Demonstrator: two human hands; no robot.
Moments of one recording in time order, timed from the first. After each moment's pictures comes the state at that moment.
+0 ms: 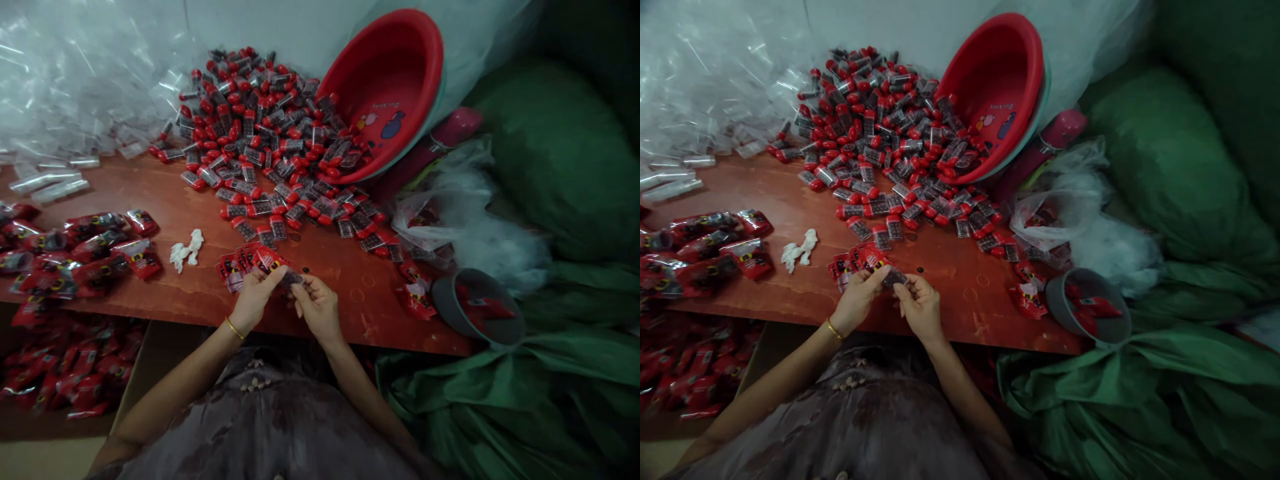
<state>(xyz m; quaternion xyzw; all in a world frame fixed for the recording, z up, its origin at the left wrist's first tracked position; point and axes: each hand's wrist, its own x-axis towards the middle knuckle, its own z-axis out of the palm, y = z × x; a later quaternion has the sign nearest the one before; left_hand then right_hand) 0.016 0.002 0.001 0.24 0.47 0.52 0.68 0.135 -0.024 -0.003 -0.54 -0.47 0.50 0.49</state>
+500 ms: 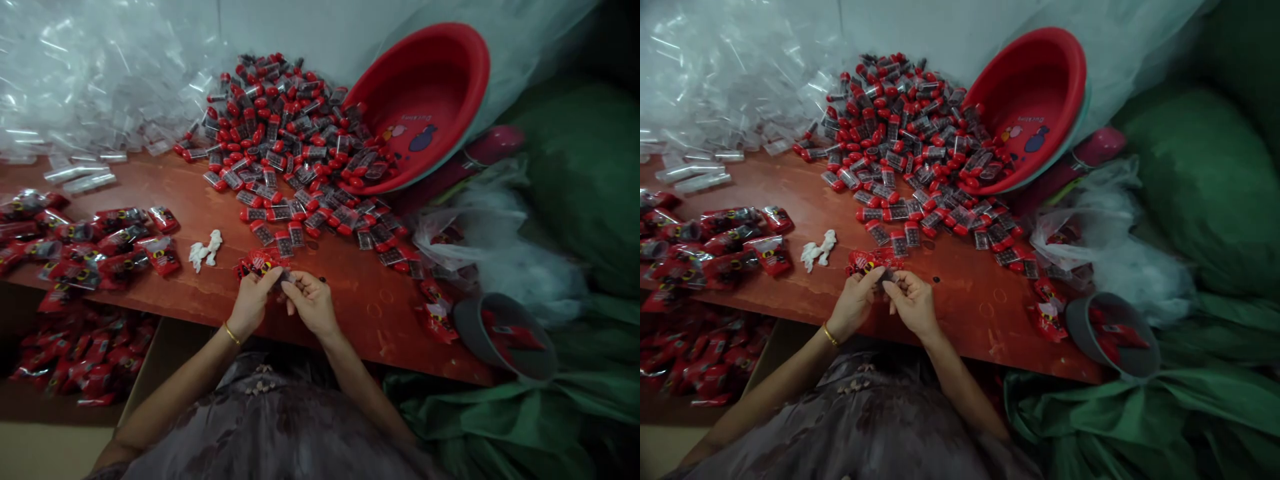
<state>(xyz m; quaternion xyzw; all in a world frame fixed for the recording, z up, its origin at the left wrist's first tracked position) -0.014 0.002 0.004 0.20 0.45 0.56 0.67 0.098 0.001 0.005 -0.47 -0.51 0.58 0.42</state>
